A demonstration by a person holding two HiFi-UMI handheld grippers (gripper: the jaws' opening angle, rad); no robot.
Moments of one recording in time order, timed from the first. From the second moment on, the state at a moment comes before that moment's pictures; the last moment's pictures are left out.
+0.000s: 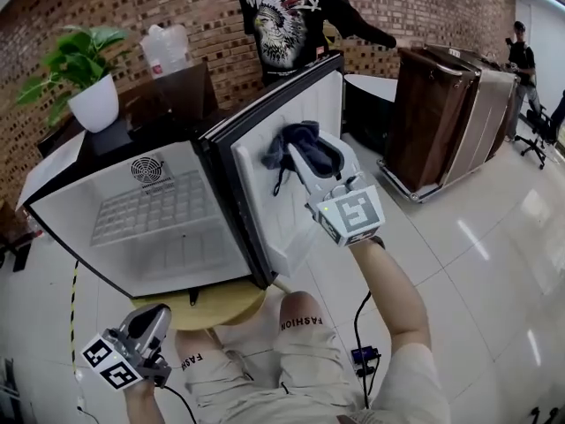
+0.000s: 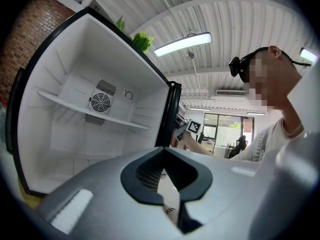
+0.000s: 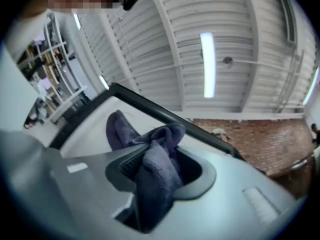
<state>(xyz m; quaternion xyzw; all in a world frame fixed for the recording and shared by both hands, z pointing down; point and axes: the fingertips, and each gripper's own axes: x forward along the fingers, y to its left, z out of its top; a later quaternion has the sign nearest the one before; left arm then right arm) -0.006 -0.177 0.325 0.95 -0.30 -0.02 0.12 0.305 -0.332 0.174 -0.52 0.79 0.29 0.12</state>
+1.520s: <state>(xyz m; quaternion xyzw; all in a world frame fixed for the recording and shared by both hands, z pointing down) -0.015 -0.184 0.324 0.94 -0.30 -0.02 0.13 0.353 -0.393 0.229 -0.60 0.76 0.25 0.03</state>
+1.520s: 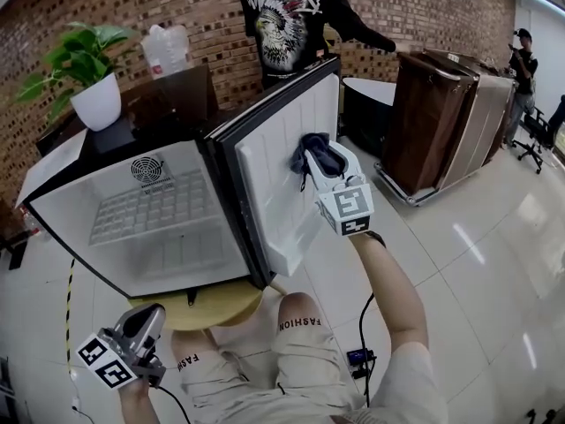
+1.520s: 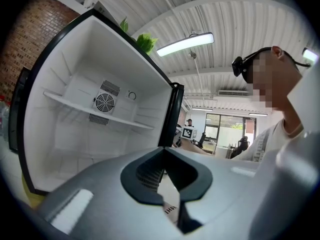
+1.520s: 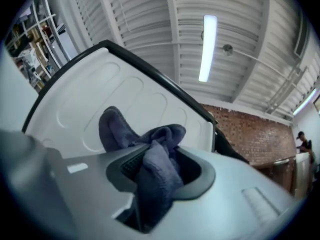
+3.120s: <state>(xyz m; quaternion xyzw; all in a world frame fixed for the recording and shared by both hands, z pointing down) -0.023 -0.176 0.329 0.94 -0.32 -0.02 0.14 0.437 -0.454 0.280 -0.67 0.71 0.19 -0.06</state>
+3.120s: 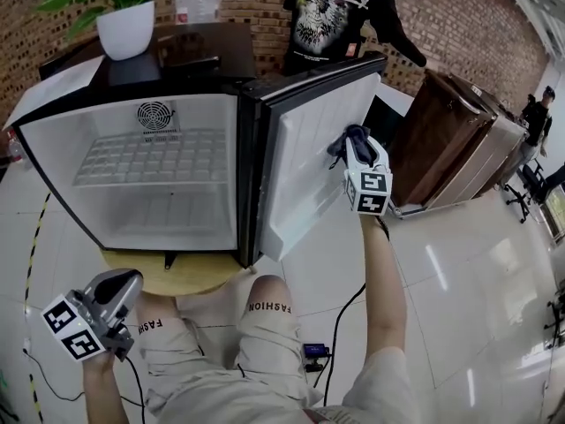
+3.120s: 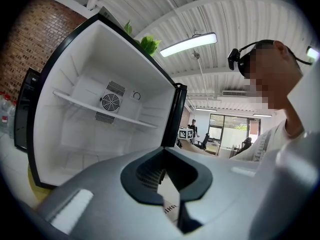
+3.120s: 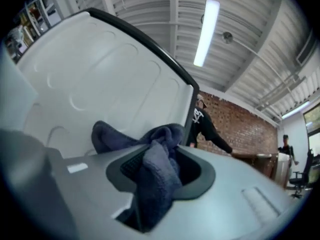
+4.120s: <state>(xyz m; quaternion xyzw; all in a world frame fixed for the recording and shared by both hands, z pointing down) -0.028 -0.176 0.339 0.93 -0.32 -0.03 0.15 0.357 -0.393 0.319 -0.55 0.78 0.27 -0.09</state>
